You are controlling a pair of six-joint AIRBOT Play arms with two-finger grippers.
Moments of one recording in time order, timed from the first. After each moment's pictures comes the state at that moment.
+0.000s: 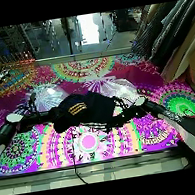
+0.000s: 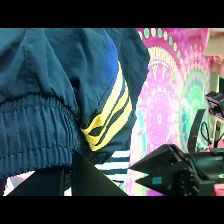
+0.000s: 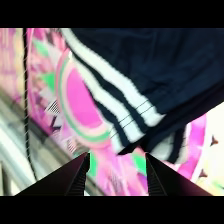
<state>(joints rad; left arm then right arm) 0.02 -1.33 0.95 0.57 -0.88 -1.16 0.21 -1.57 1.01 -0.60 1.13 1.03</state>
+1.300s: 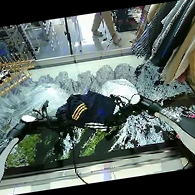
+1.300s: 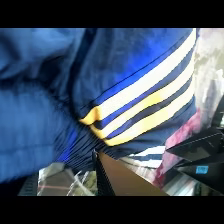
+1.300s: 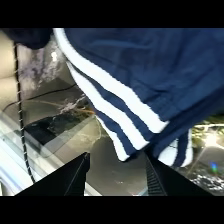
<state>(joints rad) -0.04 -1.53 0.95 0.54 -0.90 -1.10 0.27 -1.57 1.08 -0.73 1.10 1.26</state>
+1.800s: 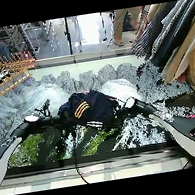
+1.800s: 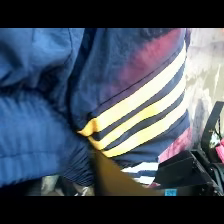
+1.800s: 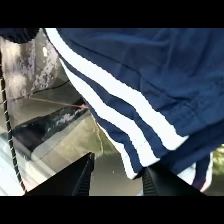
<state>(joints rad) -0.07 -1.55 0.95 0.44 -0.81 -1.05 0.32 -1.63 1.09 -0.73 1.04 1.27</state>
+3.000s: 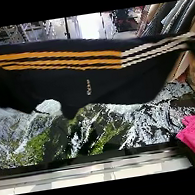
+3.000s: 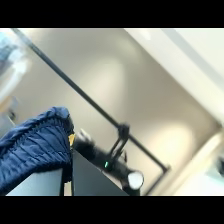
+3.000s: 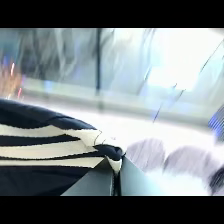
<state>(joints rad) 0.53 -1.08 1.26 -0.47 -1.64 -0.99 0.00 -0.63 1.44 -1.25 0.94 1.35</state>
